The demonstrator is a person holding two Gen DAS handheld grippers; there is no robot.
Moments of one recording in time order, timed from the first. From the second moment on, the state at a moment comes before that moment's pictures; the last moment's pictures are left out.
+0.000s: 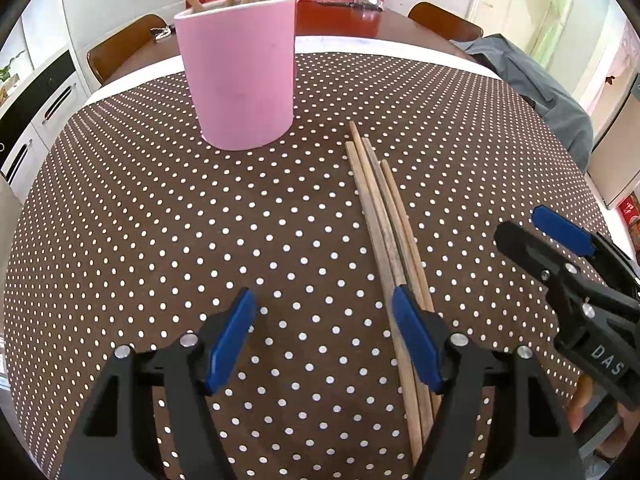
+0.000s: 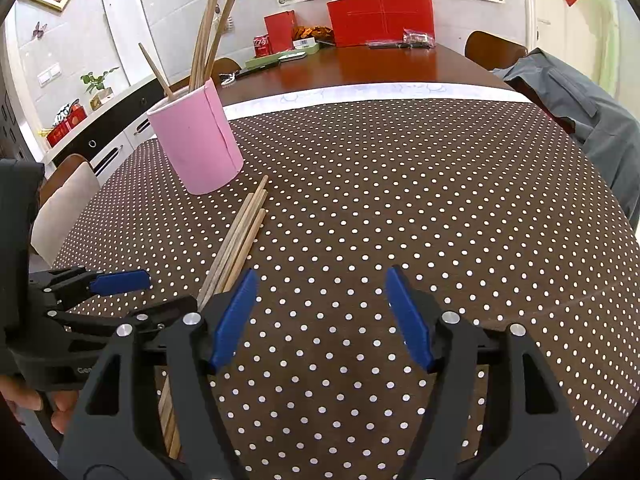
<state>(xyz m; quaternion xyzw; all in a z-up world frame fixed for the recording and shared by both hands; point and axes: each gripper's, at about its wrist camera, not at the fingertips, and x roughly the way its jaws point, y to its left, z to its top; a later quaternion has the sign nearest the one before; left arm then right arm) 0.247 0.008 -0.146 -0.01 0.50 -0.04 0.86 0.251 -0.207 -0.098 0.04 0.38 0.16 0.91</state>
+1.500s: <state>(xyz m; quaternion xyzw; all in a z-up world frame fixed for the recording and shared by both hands) 0.233 0.054 -0.147 0.00 0.47 -0.08 0.88 0.266 -0.132 -0.113 -0.07 0.45 0.15 0.88</state>
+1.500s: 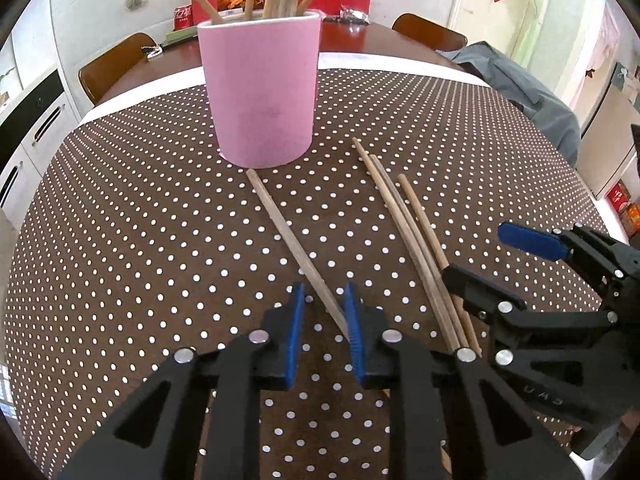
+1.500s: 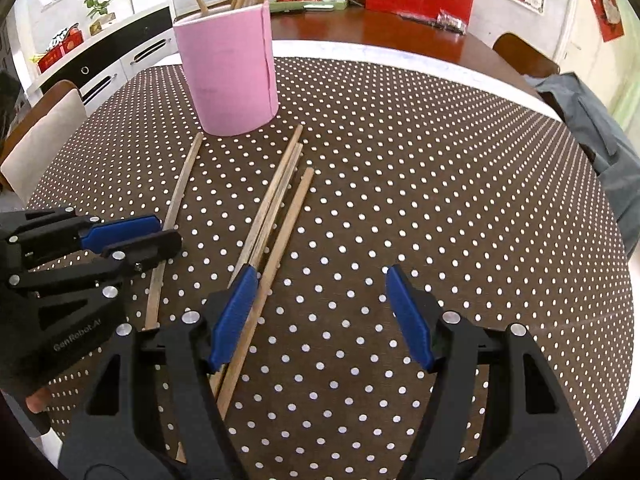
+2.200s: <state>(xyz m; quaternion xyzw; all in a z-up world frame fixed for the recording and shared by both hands) 0.229 0.061 -0.132 -0.04 0.44 -0.06 0.90 0.290 -0.149 -0.105 -0.02 0.47 0.22 0.86</state>
